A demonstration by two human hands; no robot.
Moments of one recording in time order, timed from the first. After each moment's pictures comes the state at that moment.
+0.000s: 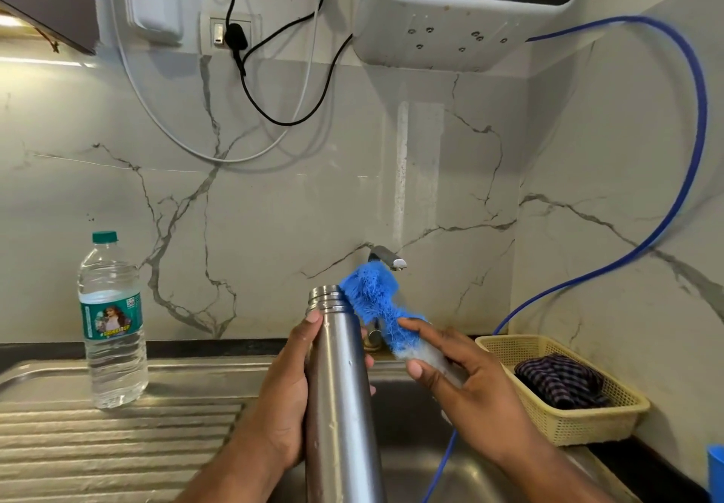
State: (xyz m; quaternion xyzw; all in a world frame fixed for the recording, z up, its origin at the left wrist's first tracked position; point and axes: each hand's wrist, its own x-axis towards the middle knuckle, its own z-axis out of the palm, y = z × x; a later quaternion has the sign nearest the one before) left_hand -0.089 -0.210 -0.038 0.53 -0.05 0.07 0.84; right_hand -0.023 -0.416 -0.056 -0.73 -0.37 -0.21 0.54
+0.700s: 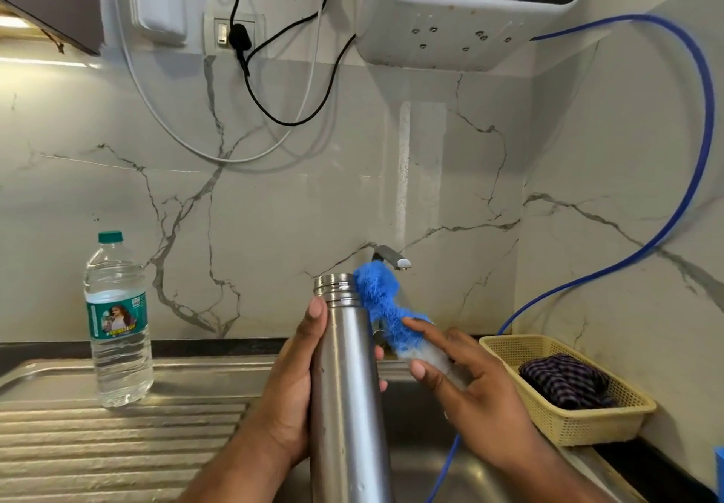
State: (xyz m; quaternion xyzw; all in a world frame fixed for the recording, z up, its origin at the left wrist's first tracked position) left_hand -0.089 -0.210 -0.031 0.50 -0.11 0.08 0.86; right_hand -0.026 -0.413 -0.060 -0.72 -0.38 -0.24 0.53
